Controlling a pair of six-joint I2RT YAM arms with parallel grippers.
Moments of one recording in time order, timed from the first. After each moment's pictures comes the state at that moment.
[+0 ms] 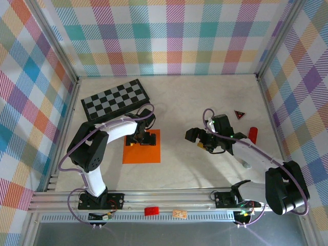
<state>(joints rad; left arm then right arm) -0.56 1.80 1.12 -0.77 -0.07 -0.57 0.39 1.23 0.63 -0.29 -0.55 0.70</state>
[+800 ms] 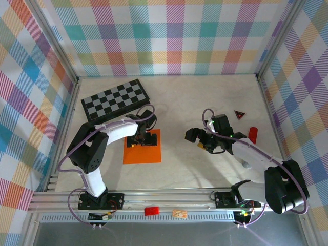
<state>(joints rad) -0.59 1.80 1.10 -0.76 -0.08 -0.64 0.39 1.24 0.63 -0.29 -0.54 0.70</state>
